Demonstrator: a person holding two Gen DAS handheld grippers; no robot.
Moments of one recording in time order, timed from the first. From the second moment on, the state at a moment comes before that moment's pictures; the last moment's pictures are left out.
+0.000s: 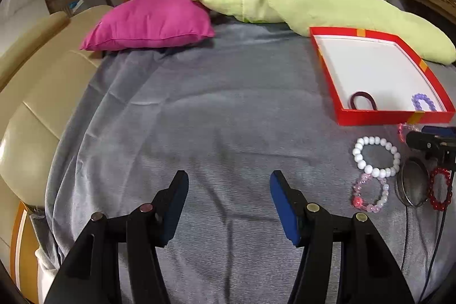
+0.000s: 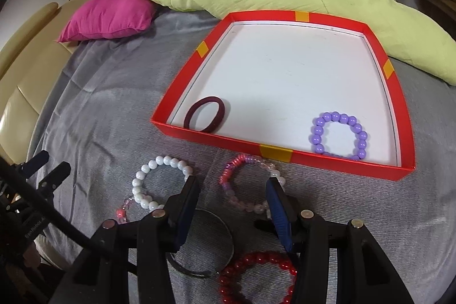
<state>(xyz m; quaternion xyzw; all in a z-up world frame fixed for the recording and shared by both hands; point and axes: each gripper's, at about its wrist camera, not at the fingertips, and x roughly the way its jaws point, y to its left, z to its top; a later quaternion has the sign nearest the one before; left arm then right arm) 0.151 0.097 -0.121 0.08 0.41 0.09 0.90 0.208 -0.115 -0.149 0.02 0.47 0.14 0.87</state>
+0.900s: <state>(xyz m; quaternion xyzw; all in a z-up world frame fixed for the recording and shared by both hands) 0.153 0.090 -0.120 0.09 0.41 0.09 0.90 0.213 -0.151 -0.149 0.07 0.49 0.12 0.86</state>
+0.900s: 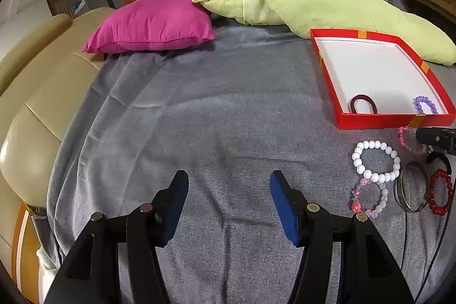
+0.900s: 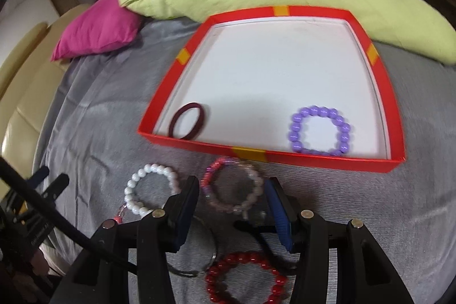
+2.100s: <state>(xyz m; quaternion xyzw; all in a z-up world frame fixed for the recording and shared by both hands) 0.223 0.022 -0.151 0.06 0.48 -0.06 0.87 0.221 -0.155 -0.160 0.00 0.48 0.12 0.87</state>
